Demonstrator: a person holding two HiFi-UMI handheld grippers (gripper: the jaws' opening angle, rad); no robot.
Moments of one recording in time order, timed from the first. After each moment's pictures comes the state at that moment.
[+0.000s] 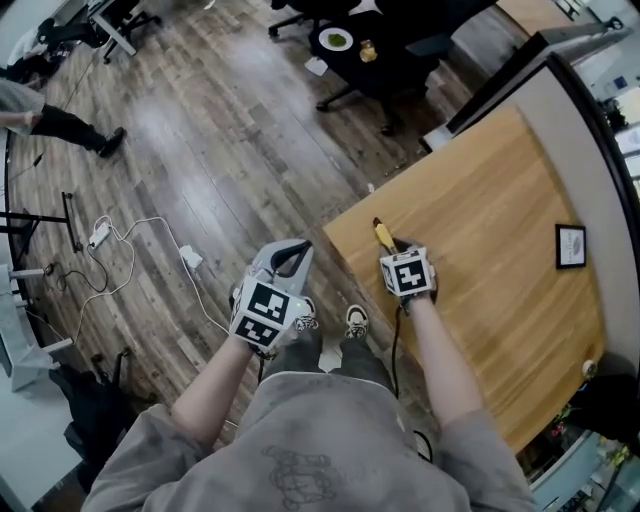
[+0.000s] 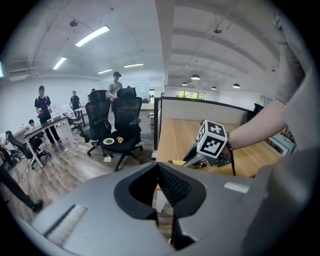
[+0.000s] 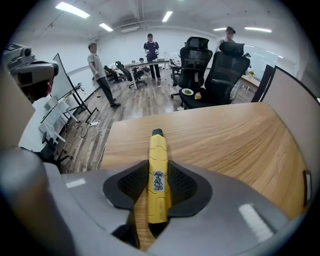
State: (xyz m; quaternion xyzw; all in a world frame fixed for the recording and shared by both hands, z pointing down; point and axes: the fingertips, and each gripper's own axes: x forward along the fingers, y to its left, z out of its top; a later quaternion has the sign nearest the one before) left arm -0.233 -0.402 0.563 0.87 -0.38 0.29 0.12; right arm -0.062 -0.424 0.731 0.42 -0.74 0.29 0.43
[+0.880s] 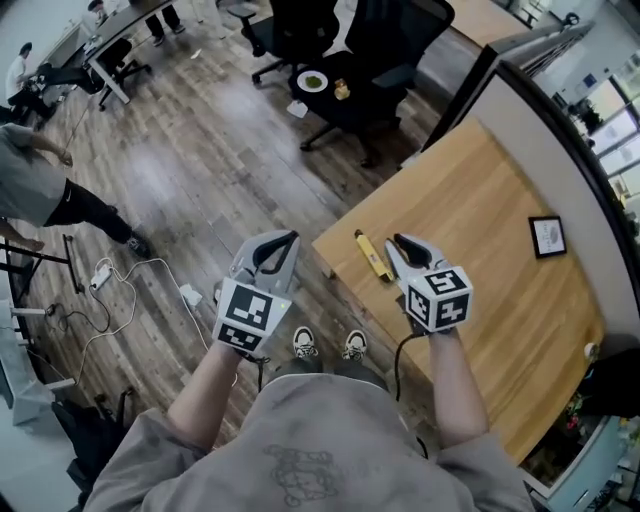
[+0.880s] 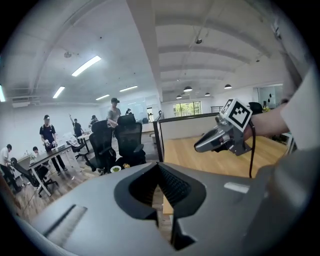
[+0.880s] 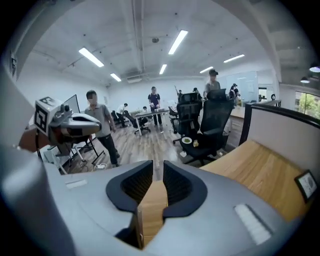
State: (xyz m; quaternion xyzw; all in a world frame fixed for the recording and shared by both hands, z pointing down) left arm -0.225 -0.396 0.439 0.89 -0.39 0.23 0.00; right arm -0.055 -0.398 0.499 0.47 -0.83 0.21 0.20
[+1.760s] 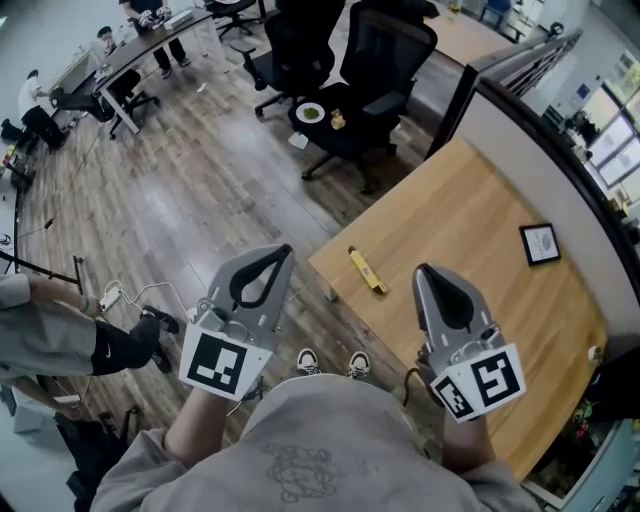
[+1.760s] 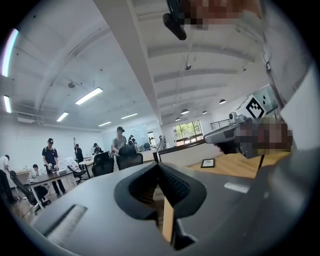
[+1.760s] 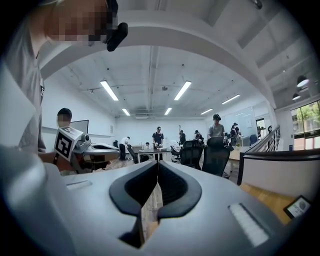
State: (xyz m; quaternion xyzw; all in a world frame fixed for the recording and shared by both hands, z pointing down) left arm -0.196 -0.327 0.292 0.90 -0.41 0.12 -0.06; right arm -0.033 -0.292 0.285 0.50 -0.87 0.05 0.02
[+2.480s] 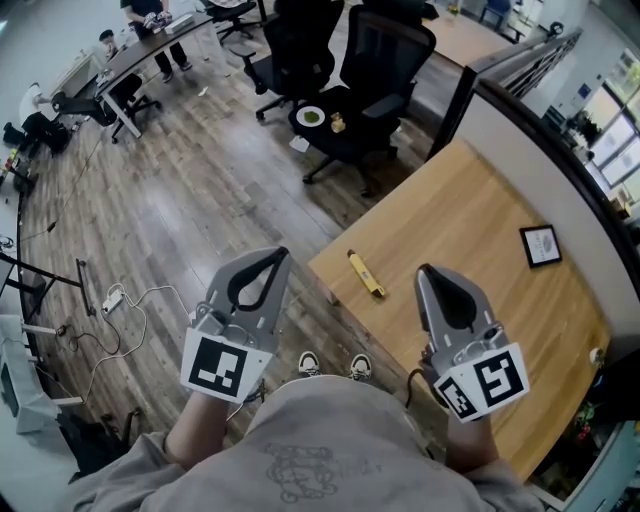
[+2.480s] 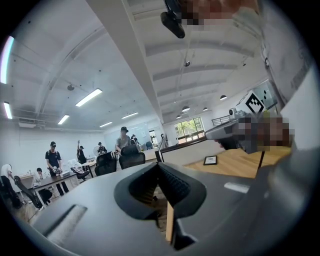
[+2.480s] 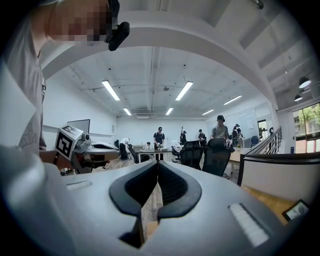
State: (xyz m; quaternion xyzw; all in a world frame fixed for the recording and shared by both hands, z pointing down) left arm -0.193 -0.328 0.289 0.89 -0.42 0.13 -0.07; right arm -0.024 -0.294 0.280 0.49 -0.87 0.04 0.02
